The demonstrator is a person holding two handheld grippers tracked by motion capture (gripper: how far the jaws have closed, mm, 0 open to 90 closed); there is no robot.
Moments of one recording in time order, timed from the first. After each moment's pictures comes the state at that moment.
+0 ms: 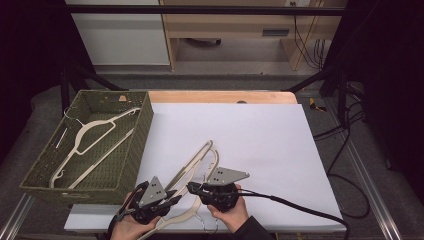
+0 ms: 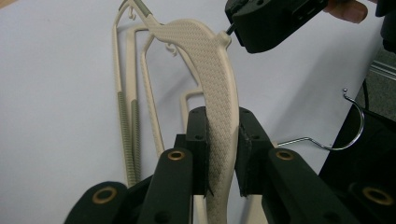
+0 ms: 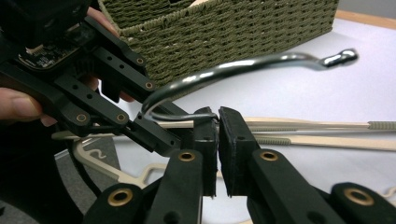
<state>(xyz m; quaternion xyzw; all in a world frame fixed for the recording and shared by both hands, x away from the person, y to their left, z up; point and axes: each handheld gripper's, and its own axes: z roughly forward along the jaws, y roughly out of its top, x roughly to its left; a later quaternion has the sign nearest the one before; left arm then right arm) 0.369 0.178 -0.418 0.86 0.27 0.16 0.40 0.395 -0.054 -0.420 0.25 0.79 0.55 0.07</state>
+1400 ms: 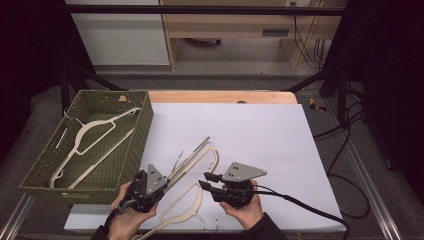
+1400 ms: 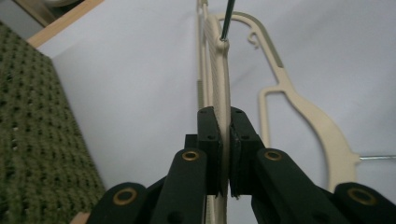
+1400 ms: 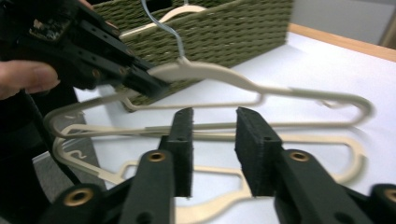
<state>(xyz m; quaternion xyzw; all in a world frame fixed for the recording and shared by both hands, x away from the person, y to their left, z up) 0.381 0.178 -0.386 0.85 0.34 0.27 0.29 0.392 -0.086 -0.394 0.27 0.79 0.54 0.12</state>
